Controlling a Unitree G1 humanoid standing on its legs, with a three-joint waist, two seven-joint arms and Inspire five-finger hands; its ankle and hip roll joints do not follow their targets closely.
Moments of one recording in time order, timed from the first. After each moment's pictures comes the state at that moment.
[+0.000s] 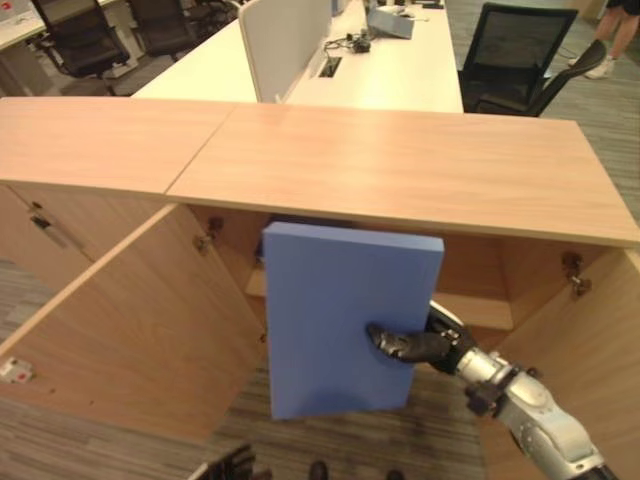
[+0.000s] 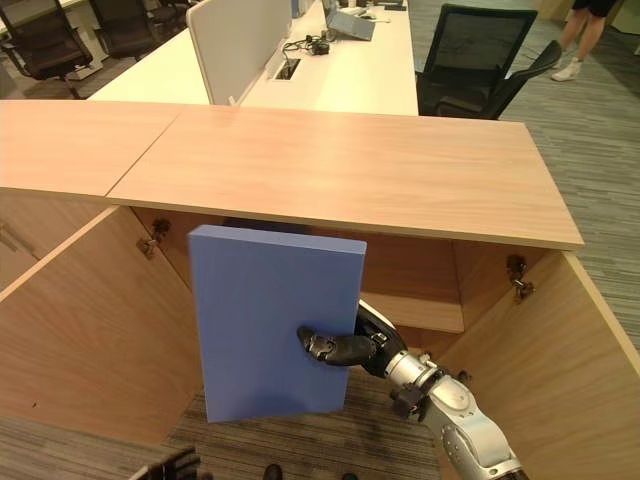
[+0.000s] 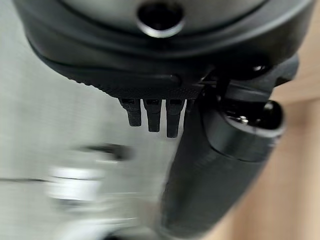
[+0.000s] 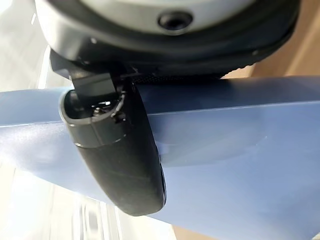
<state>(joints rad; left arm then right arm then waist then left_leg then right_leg) 0.30 0.36 -0.09 0.98 -0.10 -0.14 -0.33 0.03 -0.56 0.25 -0.12 0.63 0.04 0.43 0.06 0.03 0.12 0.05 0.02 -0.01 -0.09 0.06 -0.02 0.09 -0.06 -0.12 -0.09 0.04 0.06</state>
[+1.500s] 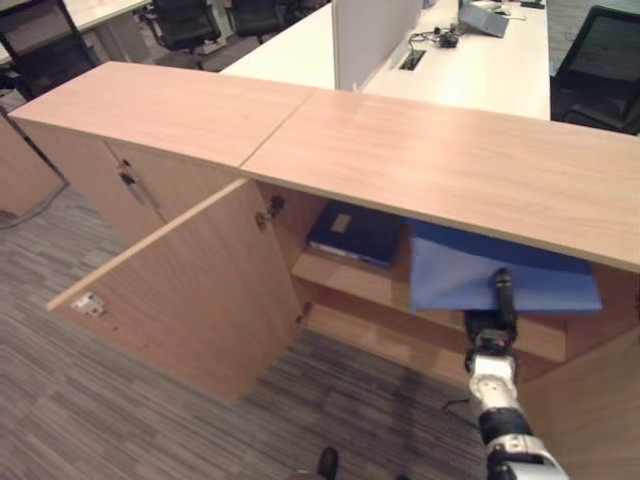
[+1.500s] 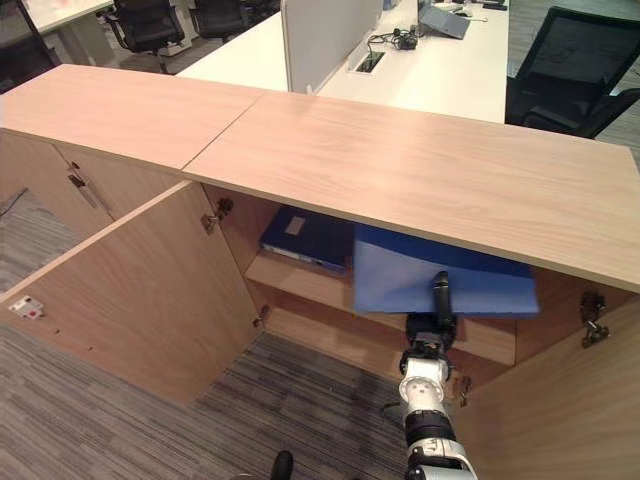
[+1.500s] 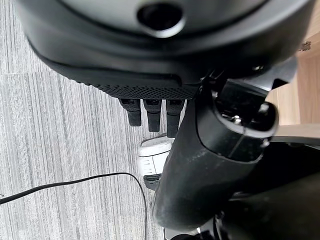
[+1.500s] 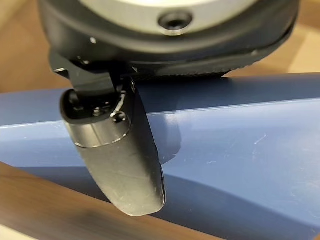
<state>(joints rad) 0.18 0.31 -0.34 1.05 0.07 -0.11 -0.20 -0.43 -0.14 -0.26 0.77 1.46 -0.39 -0.05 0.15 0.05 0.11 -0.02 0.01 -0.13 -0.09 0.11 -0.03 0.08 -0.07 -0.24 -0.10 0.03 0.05</state>
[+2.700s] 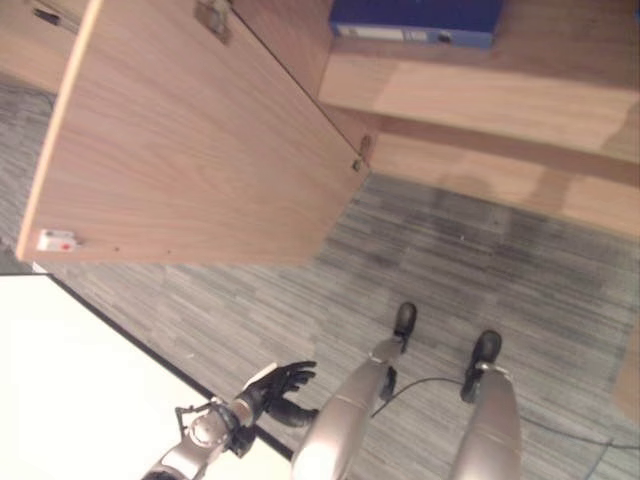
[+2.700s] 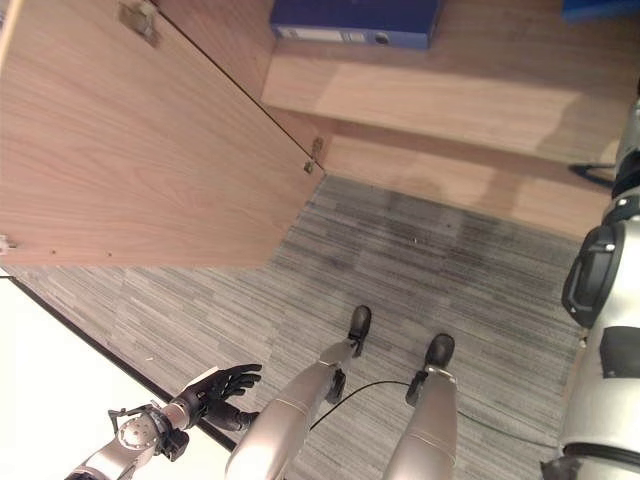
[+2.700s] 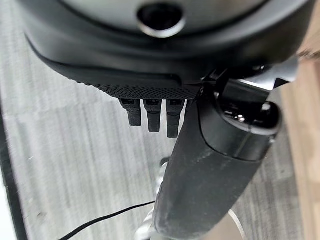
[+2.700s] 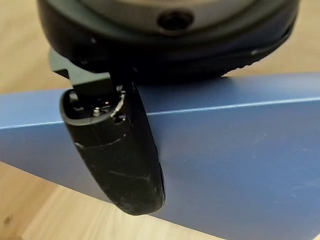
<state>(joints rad) -0.02 0.58 -0.56 0.56 -0.31 -0.17 -0.24 -1.66 -0.88 0.13 1.33 1.49 -0.30 -0.22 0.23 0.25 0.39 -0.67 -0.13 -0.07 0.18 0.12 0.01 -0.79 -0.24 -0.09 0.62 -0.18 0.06</state>
